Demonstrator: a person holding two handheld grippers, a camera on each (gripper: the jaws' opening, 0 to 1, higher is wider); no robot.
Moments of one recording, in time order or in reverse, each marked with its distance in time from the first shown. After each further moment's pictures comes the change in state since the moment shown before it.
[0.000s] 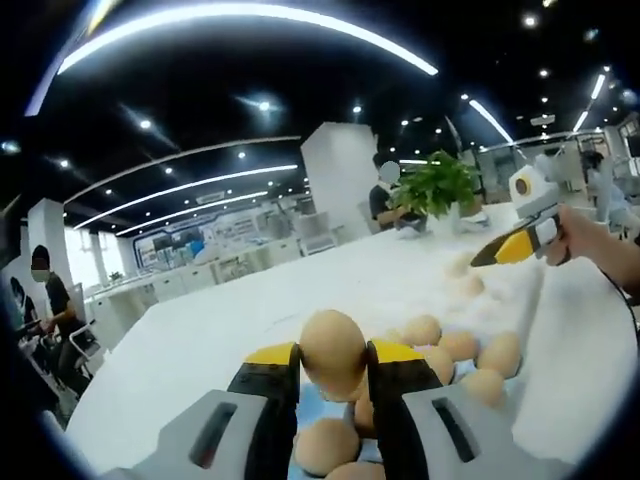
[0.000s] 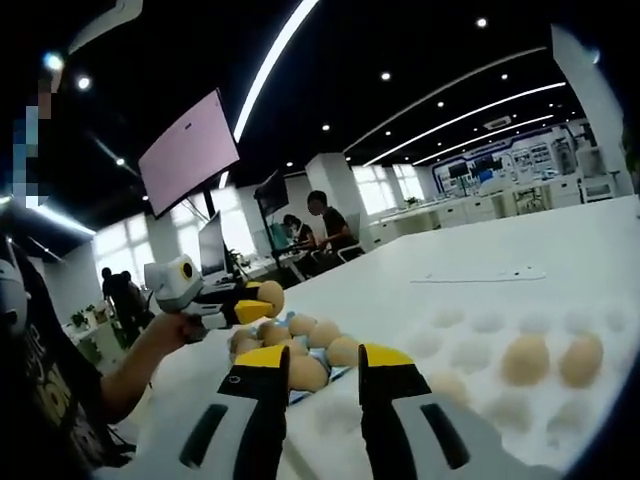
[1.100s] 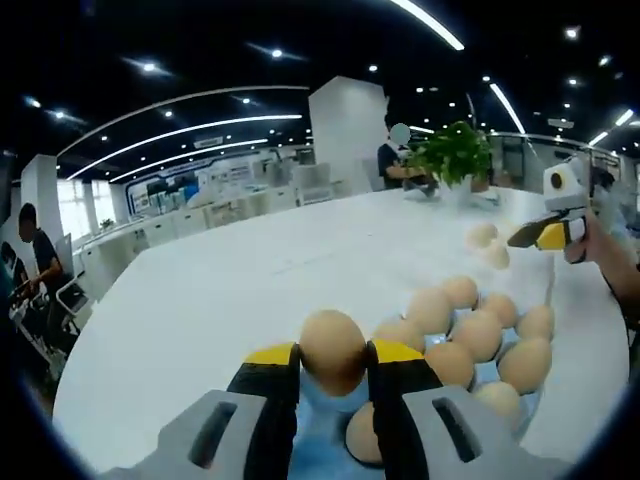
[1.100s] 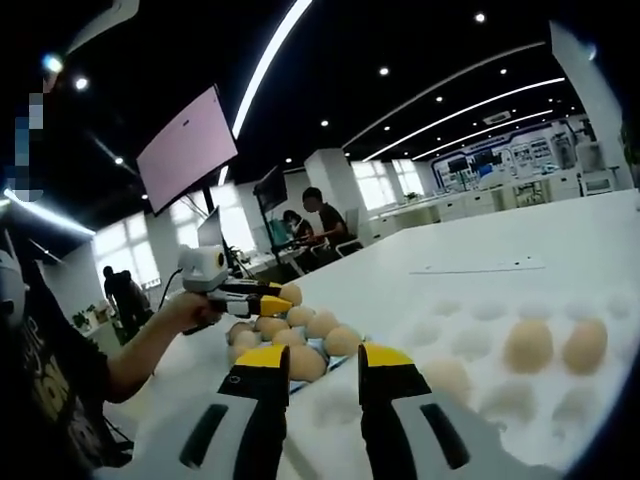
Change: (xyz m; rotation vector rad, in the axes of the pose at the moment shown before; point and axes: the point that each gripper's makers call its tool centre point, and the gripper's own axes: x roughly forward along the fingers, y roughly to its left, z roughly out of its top) left arm 0.015 0.017 -0.038 -0.071 0.201 -0.062; right arm 0.000 -0.002 -0.012 0.015 0.014 -0.005
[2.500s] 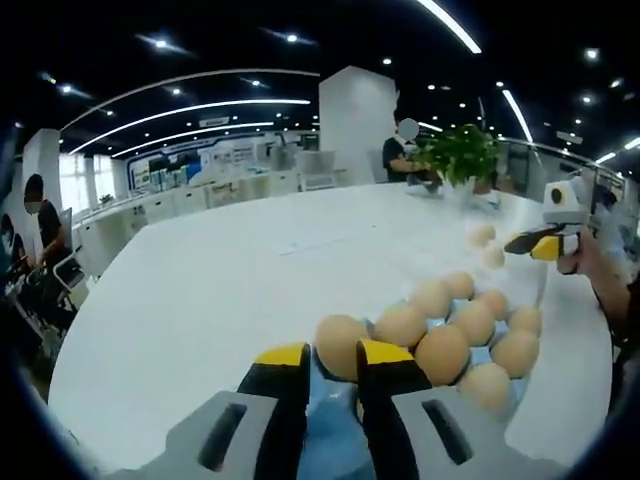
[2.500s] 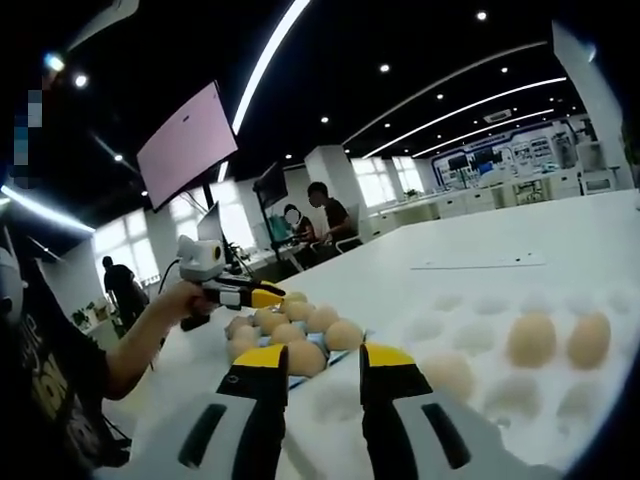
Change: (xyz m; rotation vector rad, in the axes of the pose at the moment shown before) left arm -0.014 0.015 -0.009 -0.079 0.057 -0.019; right arm 0.003 -0.004 -0.002 -0.003 0.012 0.000
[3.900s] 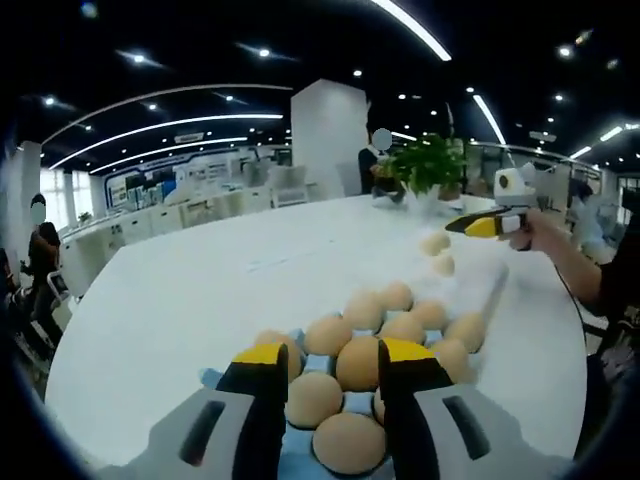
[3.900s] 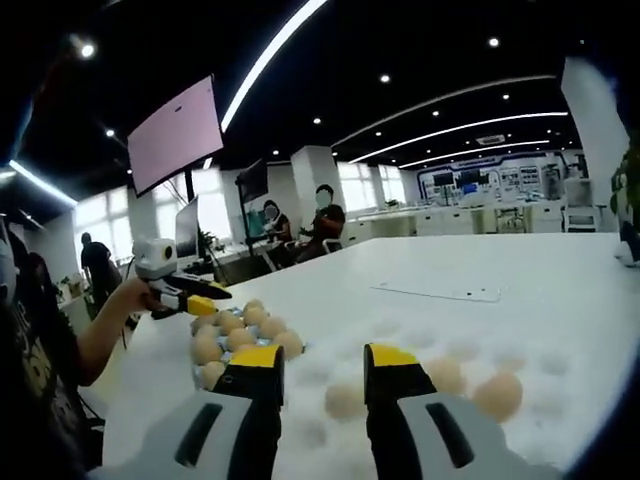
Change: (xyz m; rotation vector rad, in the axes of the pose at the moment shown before) left arm -0.023 -0.057 0.013 0.060 -0.062 -0.116; right arm -0.038 -0.052 0.035 -0.123 0.006 -0.127
